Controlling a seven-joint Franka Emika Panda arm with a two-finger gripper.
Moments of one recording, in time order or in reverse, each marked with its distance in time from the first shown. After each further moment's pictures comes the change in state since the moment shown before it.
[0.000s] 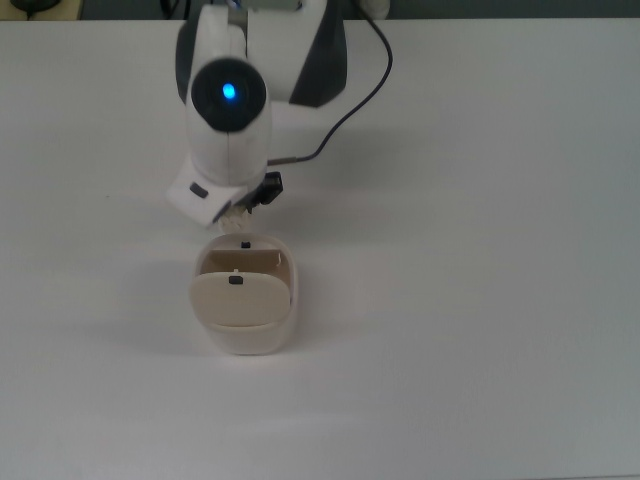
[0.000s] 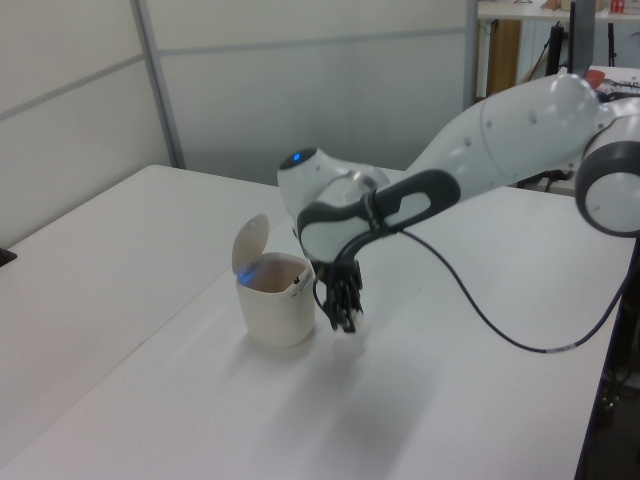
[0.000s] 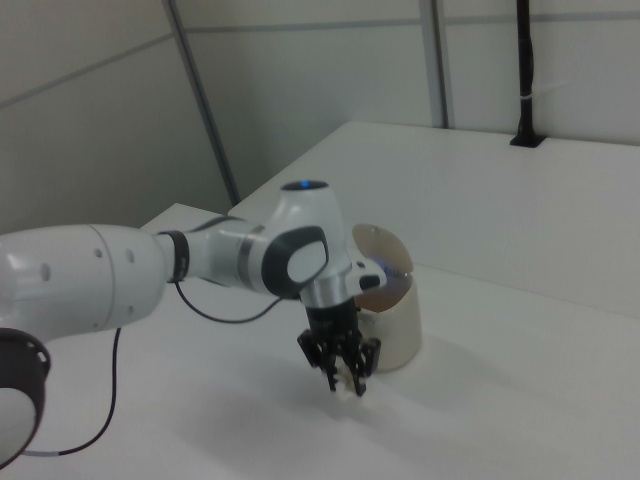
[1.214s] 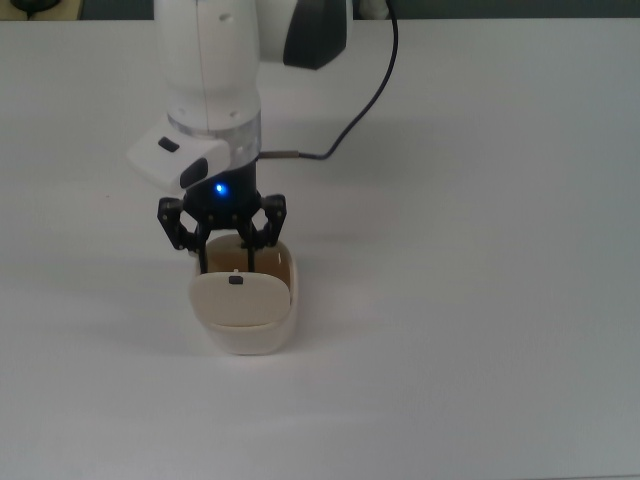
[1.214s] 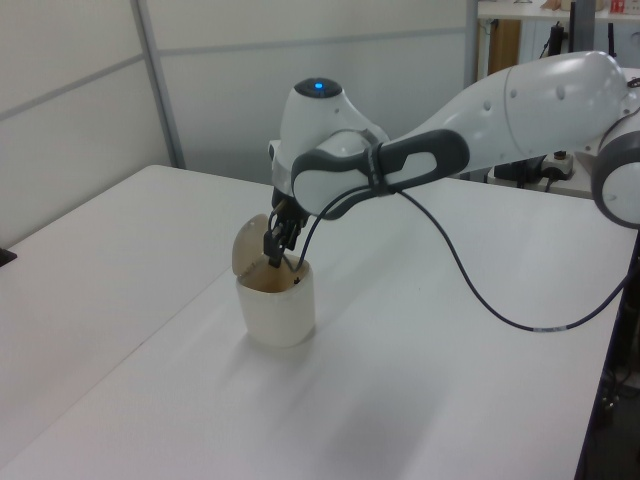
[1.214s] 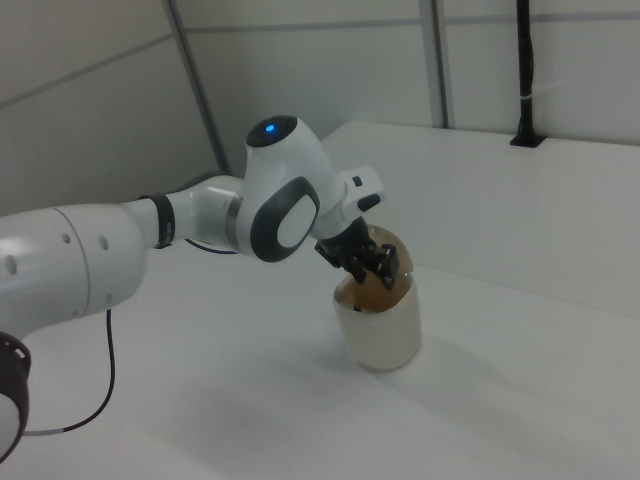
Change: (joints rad) arm -0.004 -0.024 -0.001 0.087 0.092 0.406 0.087
